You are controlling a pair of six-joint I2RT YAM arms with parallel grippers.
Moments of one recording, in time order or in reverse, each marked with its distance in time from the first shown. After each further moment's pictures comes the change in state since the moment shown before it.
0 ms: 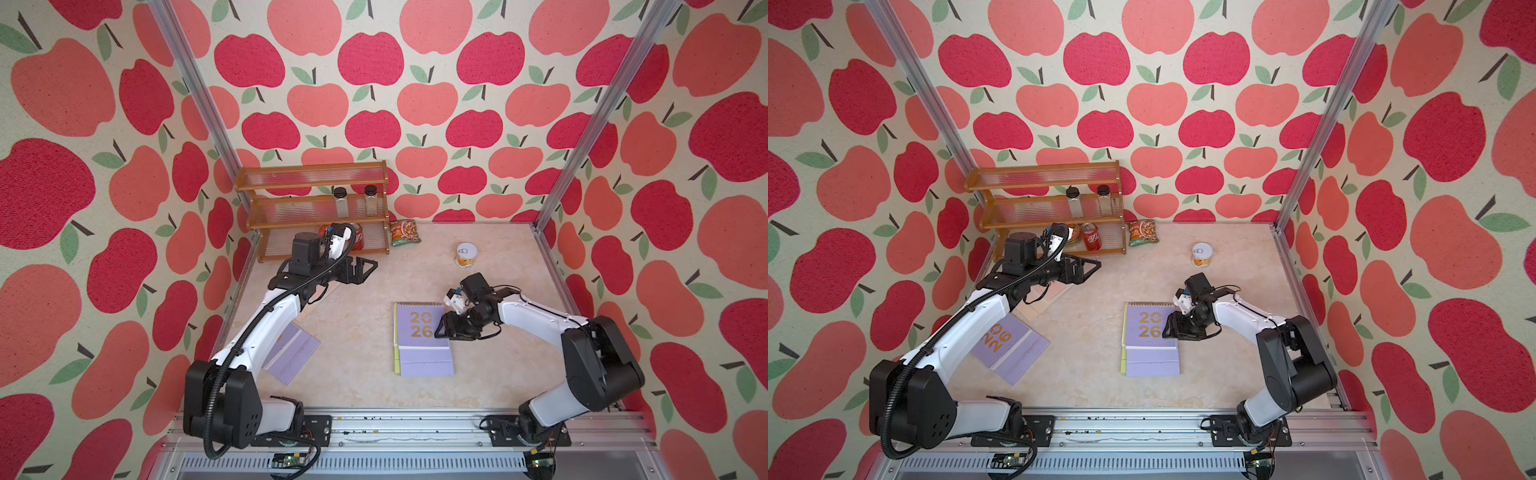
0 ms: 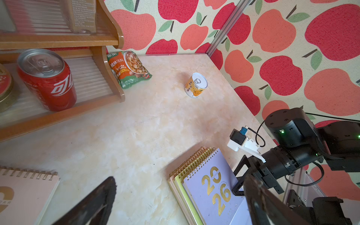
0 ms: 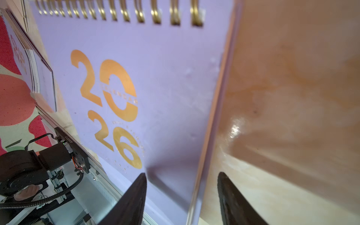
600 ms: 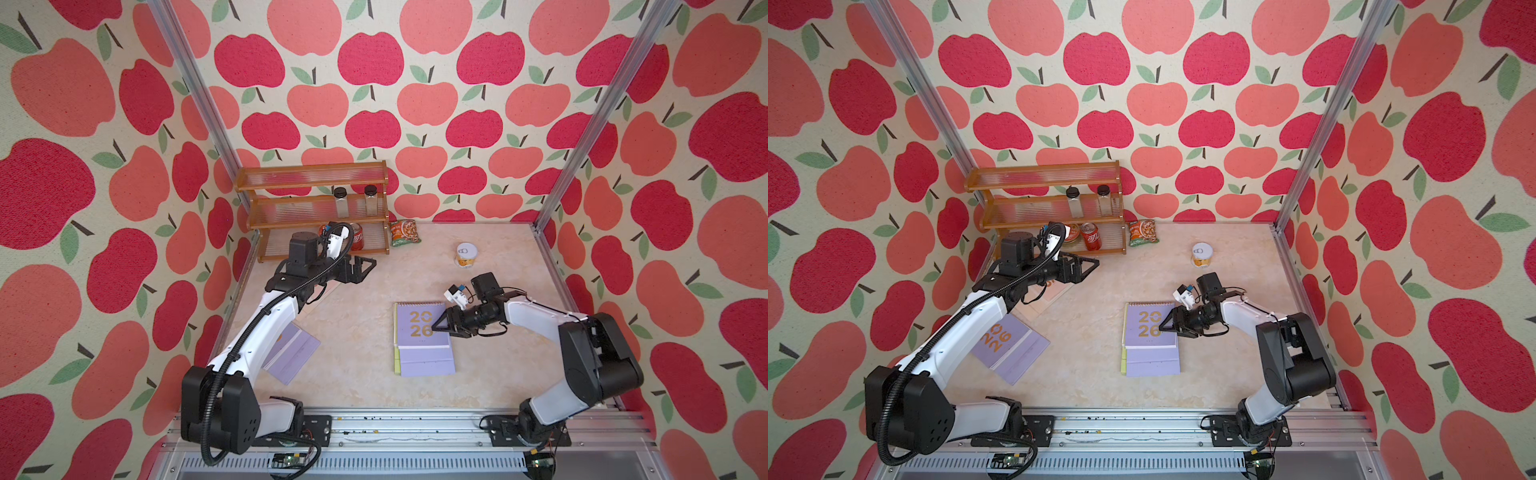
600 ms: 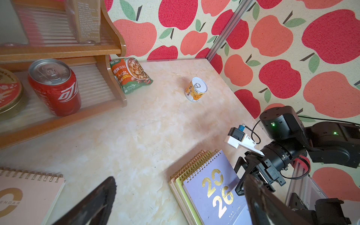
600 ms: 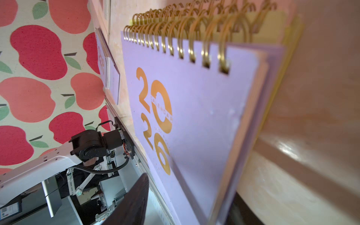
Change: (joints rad) left arm 0.006 -0.025 0.000 0.003 -0.007 0.000; right arm -0.117 0.017 -0.061 0.142 -0.294 -0.024
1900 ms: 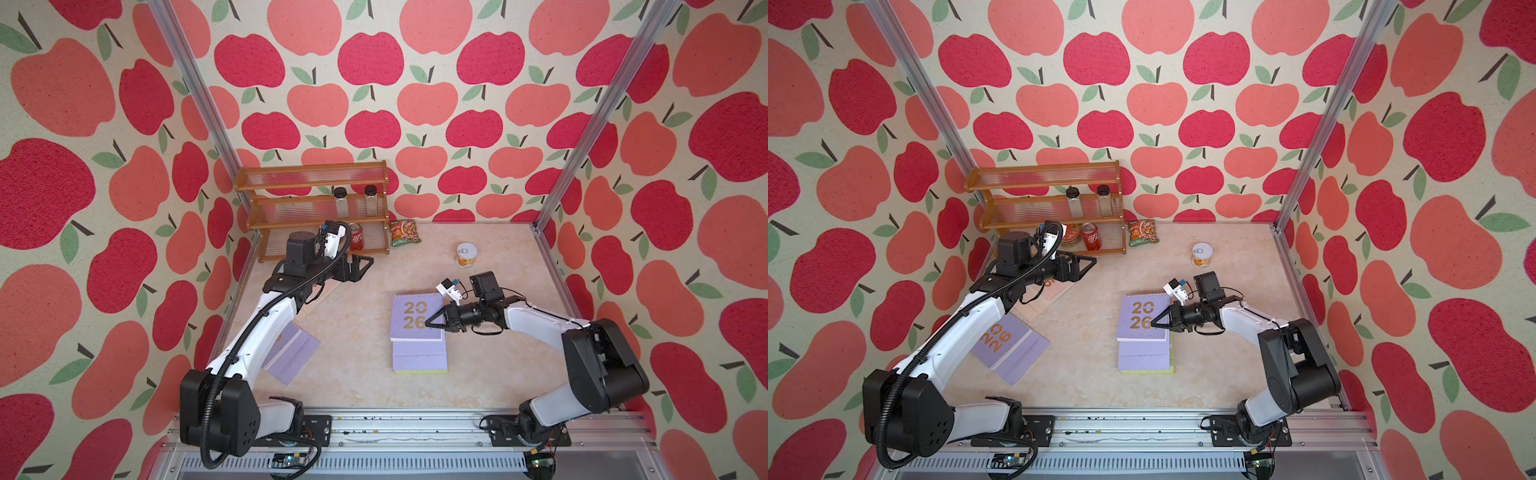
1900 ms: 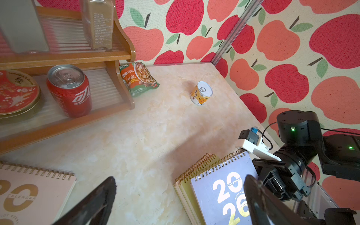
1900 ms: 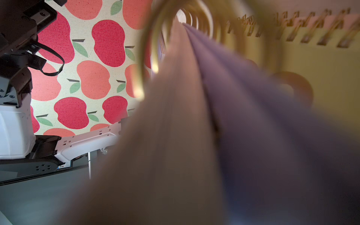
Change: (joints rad) left arm 0.013 -0.014 0.000 0.002 -0.027 -0.001; right arm 0.039 -0.034 -0.059 0.287 -0.281 0.138
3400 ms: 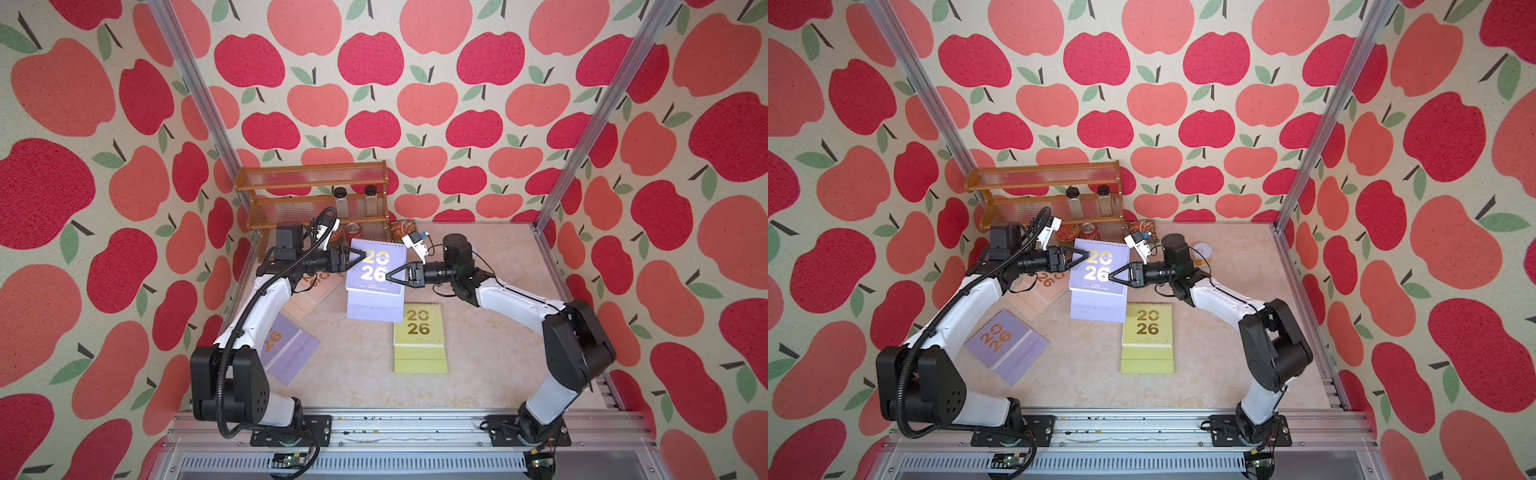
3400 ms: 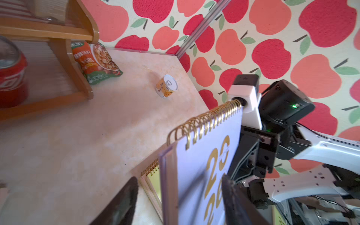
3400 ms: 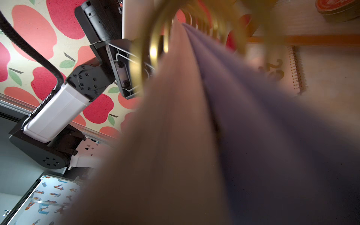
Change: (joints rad) left arm 0.120 0.115 0.120 -0.092 0.320 -0.052; right arm 0.202 0.127 0.384 0.403 0.086 0.169
